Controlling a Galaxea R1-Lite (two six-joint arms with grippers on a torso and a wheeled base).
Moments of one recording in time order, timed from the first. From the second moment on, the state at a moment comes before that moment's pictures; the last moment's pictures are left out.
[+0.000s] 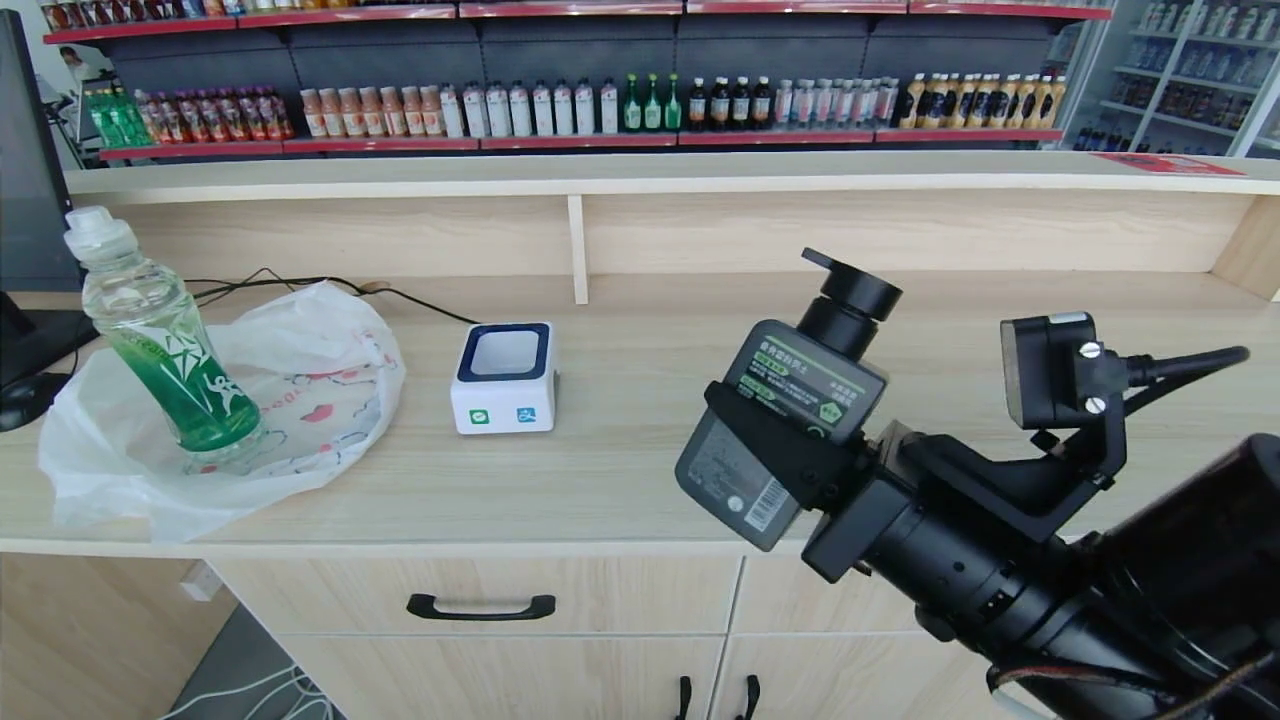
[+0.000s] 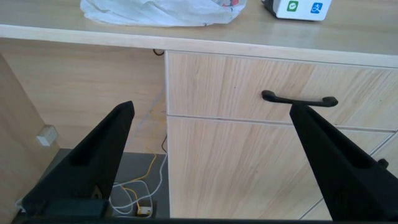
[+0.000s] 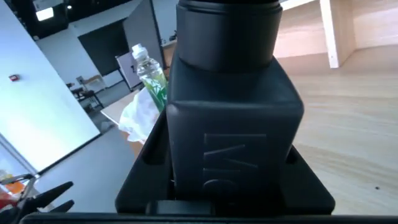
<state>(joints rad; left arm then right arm) 0.00 0.00 0.00 0.00 0.00 0.00 0.88 1.70 -0.47 -1.57 -0.01 0.38</state>
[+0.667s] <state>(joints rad) 0.00 0.00 0.00 -0.01 0.00 0.00 1.09 1.65 -0.47 -1.57 -0.01 0.55</state>
